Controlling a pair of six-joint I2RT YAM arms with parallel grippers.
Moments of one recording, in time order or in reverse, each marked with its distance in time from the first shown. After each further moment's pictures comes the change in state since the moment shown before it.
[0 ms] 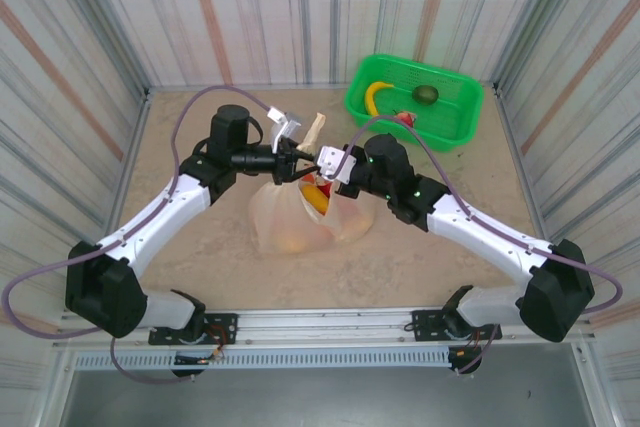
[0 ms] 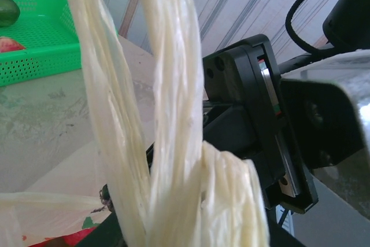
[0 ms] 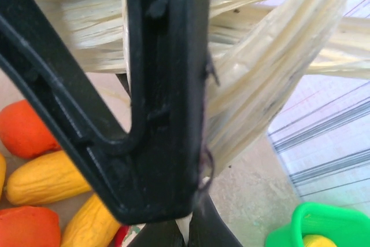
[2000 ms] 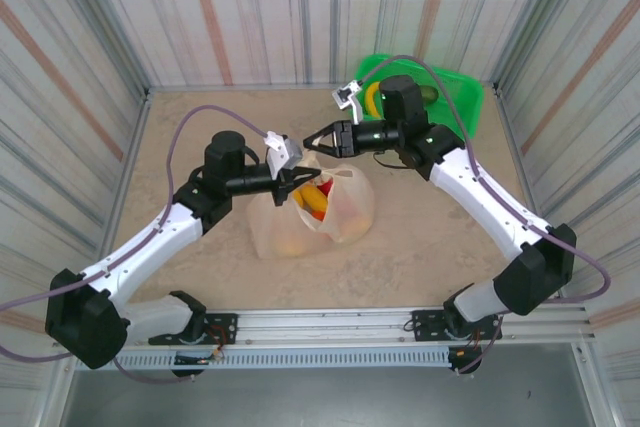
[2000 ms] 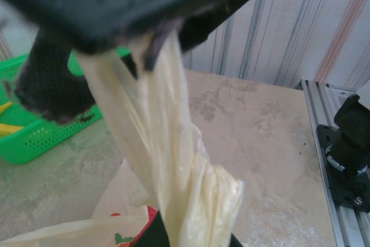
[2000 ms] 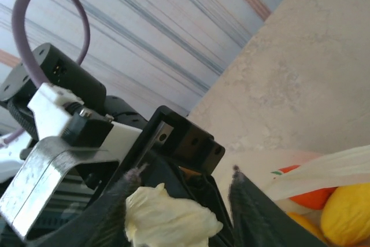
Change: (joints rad) left arm -0.088 -0.176 -0.196 0.148 -0.218 0.303; right arm -0.188 0.179 0.431 -0.291 -0.727 1.204
